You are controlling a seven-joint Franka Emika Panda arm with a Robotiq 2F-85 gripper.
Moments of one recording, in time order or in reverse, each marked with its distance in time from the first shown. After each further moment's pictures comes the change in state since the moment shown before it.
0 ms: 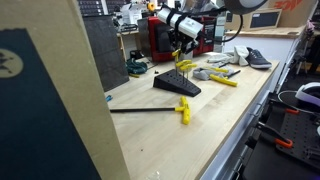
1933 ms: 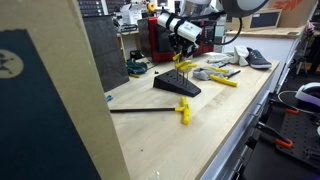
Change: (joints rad) arm -0.004 0.019 0.010 -0.001 0.026 -0.019 0.022
